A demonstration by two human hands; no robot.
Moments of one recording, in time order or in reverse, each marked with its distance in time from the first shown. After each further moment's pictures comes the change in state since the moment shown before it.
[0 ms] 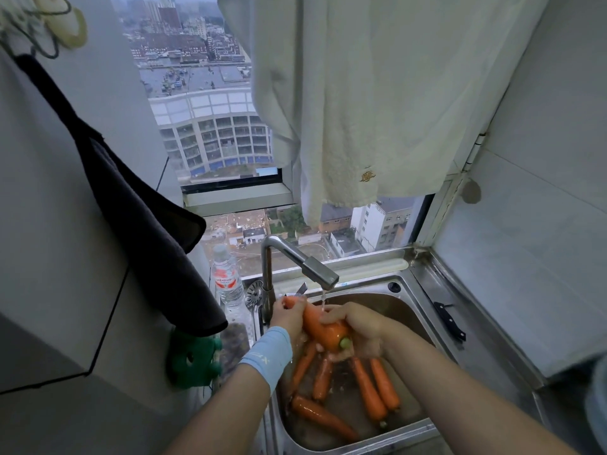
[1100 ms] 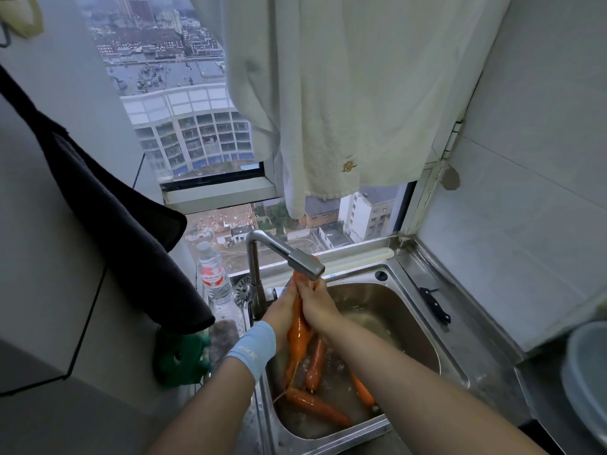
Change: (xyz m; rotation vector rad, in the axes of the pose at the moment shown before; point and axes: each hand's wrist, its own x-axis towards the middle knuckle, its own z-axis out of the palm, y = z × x) left_hand -0.023 0.010 0.002 0.182 -0.228 0.001; right_hand 0.038 0.000 0.052 -0.012 0.586 -0.390
